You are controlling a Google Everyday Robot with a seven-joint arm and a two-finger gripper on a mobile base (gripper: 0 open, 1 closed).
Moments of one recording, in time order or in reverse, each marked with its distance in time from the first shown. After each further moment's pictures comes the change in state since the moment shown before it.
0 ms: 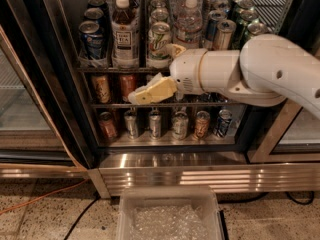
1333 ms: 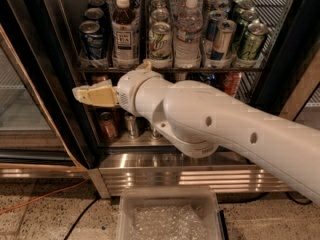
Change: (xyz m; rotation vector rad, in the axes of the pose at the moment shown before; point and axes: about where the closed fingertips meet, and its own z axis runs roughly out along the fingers) arm -0.029 0.050 0.069 0.324 -0.107 0.253
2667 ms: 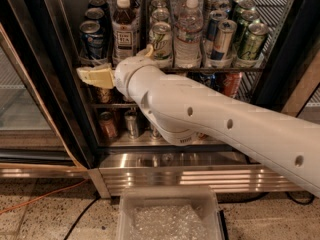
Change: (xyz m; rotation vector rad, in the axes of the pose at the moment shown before) arm -0.023 -0.037 0.032 0.150 -0.091 -0.034
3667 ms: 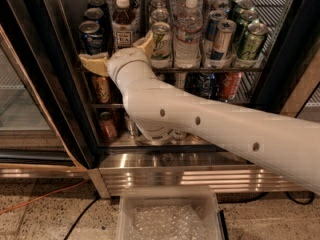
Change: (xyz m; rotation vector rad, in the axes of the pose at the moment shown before) arm -0.018 -0.025 0.035 0.194 -0.118 -0.110
